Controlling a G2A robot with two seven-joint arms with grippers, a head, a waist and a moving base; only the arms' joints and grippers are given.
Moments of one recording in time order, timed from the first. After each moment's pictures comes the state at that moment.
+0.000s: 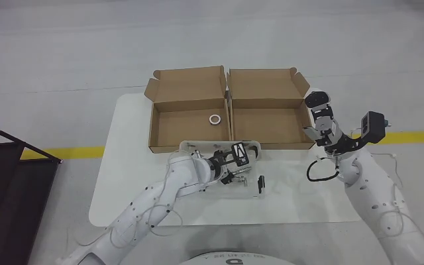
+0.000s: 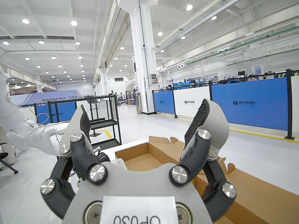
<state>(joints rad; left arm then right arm) 1.21 -1.25 -0.77 -1.68 1.40 -0.51 -0.71 -1.43 -0.92 1.36 -1.48 -0.98 -1.01 -0.81</state>
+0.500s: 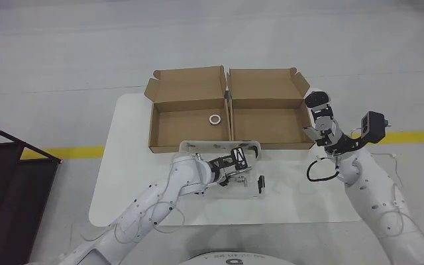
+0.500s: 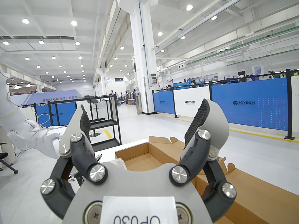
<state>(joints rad) 1.18 -1.26 -0.73 -1.59 1.34 -0.54 -0.78 -1.43 -0.92 1.36 -1.48 -0.98 -1.01 -0.81</state>
